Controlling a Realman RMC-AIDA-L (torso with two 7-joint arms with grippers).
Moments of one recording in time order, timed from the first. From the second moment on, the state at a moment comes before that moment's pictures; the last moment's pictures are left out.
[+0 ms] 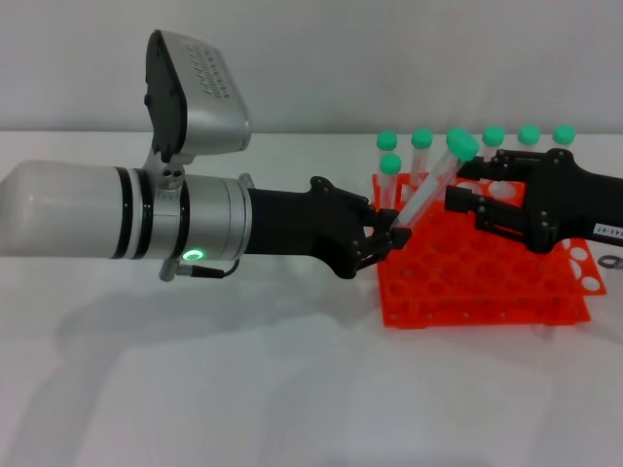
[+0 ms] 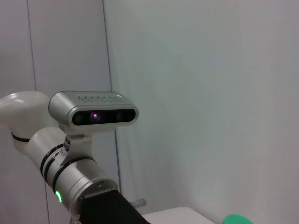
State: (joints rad) left arm -0.53 -2.08 1.44 1.08 1.77 1.12 -1.76; right arm 0.54 1.98 -1.06 -0.70 -1.43 -1.49 1.28
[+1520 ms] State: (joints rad) left arm -0.56 -2.08 1.46 1.07 1.77 1.12 -1.76; right arm 0.55 2.01 -1.06 -0.69 -1.43 -1.48 1.26
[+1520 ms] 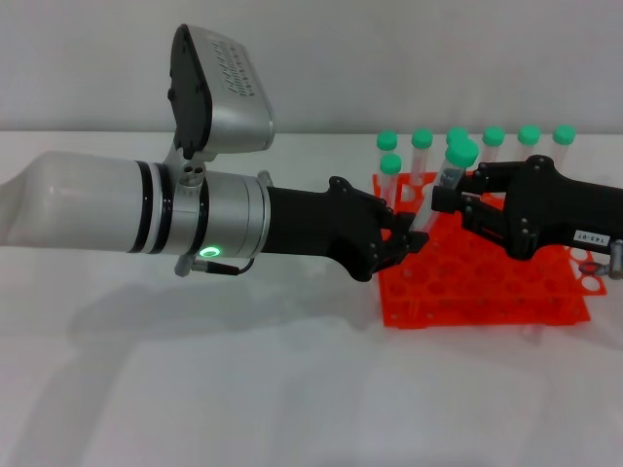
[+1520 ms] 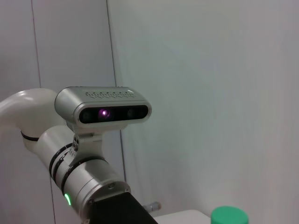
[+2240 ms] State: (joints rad) left arm -0.57 -2.08 1.46 1.07 1.79 1.12 -1.76; right arm 0.55 2.01 -1.06 -0.69 -1.43 -1.47 1.25
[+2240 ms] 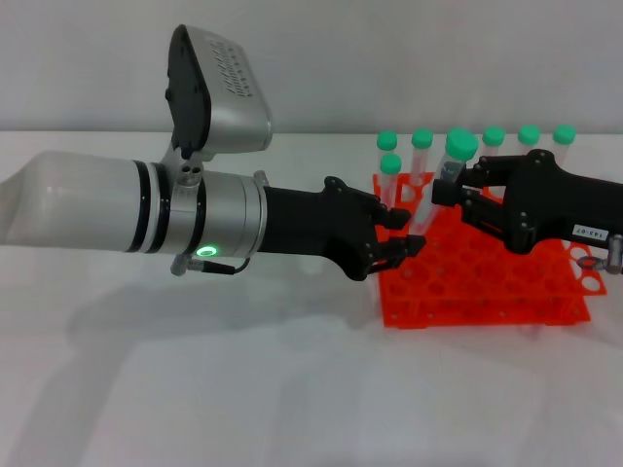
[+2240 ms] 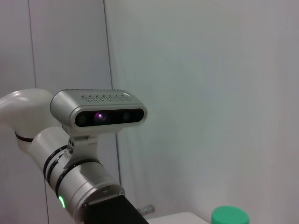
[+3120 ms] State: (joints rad) left arm -0.40 -2.08 1.36 1.13 1.71 1.12 -1.75; right arm 0.56 2.01 -1.06 -0.69 -1.42 -1.43 1.24
